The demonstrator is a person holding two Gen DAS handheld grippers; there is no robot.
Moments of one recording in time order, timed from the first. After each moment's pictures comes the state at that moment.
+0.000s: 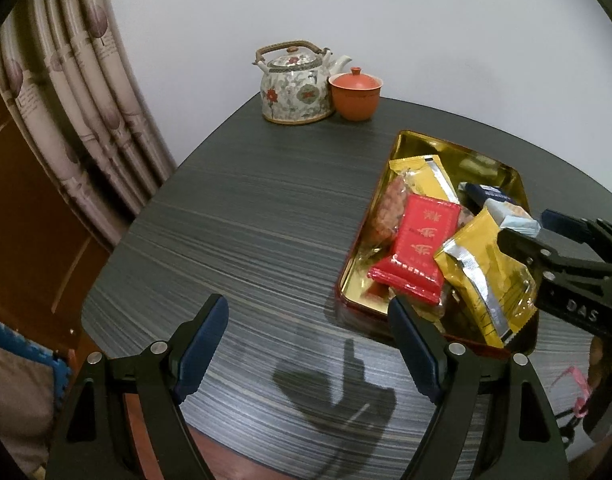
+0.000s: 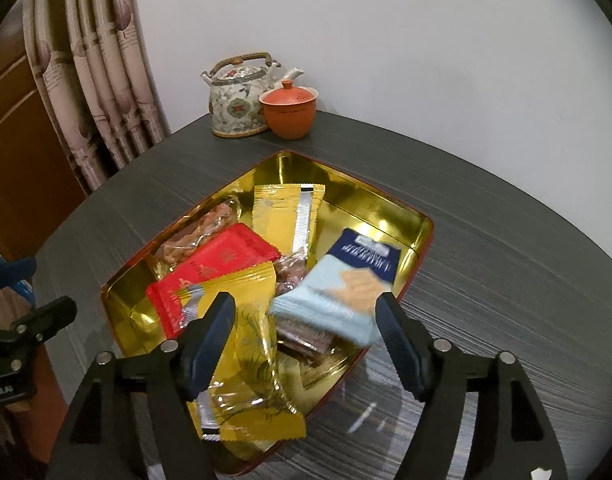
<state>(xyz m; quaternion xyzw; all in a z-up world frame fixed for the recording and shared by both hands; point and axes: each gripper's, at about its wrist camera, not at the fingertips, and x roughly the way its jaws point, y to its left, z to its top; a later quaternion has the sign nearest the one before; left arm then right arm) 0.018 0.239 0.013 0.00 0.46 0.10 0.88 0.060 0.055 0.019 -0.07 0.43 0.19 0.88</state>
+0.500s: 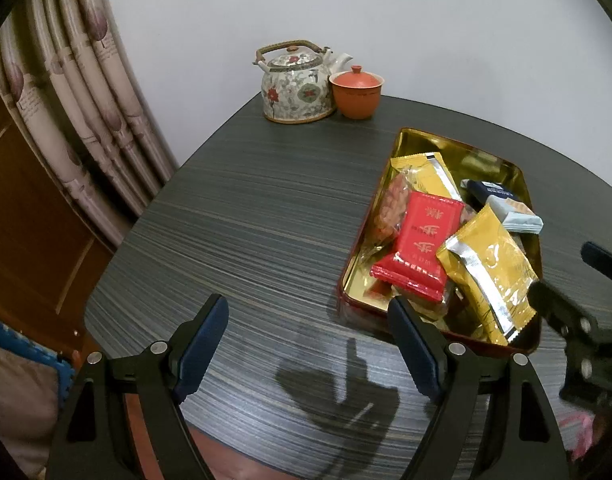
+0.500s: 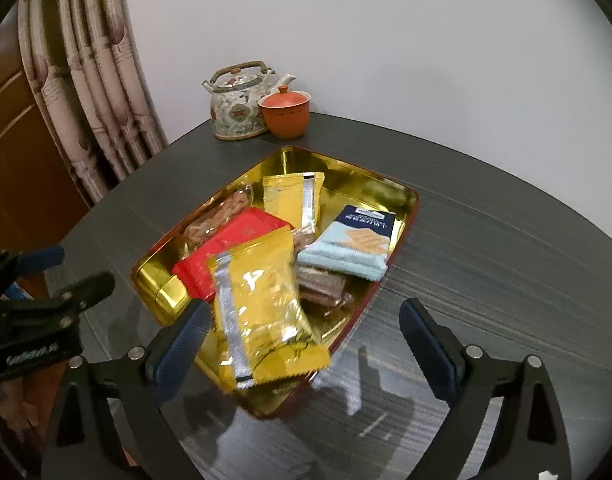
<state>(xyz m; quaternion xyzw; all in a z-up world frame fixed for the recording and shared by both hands) 0.017 0.239 0.012 0.00 0.47 0.10 0.88 0.011 0.049 0.033 -0.05 0.43 0.17 0.89</state>
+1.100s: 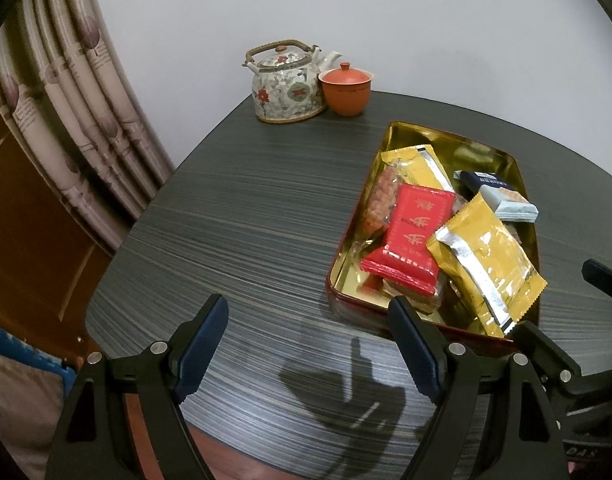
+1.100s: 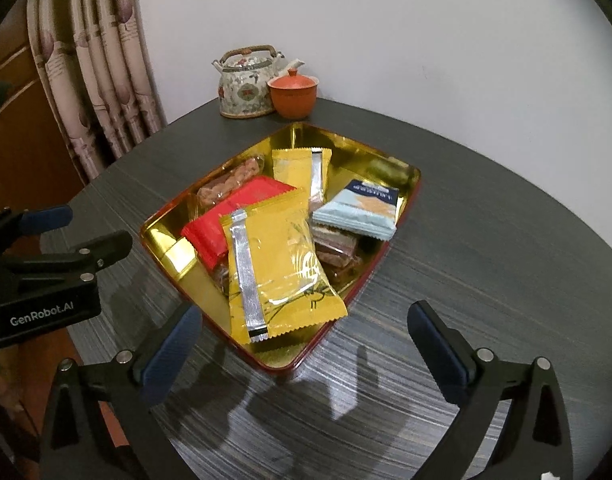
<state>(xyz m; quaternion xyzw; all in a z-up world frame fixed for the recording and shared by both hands) 0.016 0.228 0.011 0.02 0.47 0.10 0.88 -0.012 0.052 0.024 -0.07 0.45 0.16 0.88</state>
